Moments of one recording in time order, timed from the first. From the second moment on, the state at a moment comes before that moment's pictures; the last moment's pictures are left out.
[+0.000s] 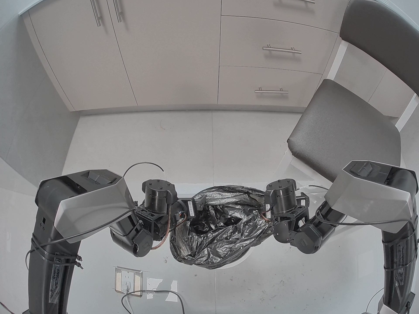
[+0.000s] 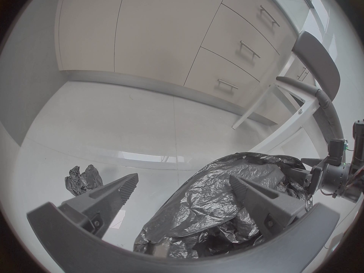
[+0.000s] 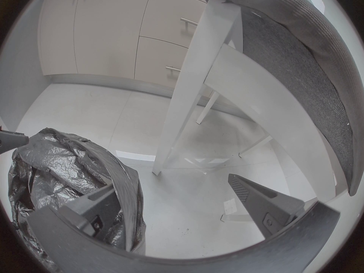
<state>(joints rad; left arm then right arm) -0.49 2.48 -1.00 -1.12 0.09 -0.32 0.56 2.37 -0.96 -0.92 -0.82 0.10</state>
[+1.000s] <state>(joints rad) -0.50 2.48 -0.97 -1.15 0.09 -0.32 0.52 2.50 -1.03 -0.92 -0.84 0.08</state>
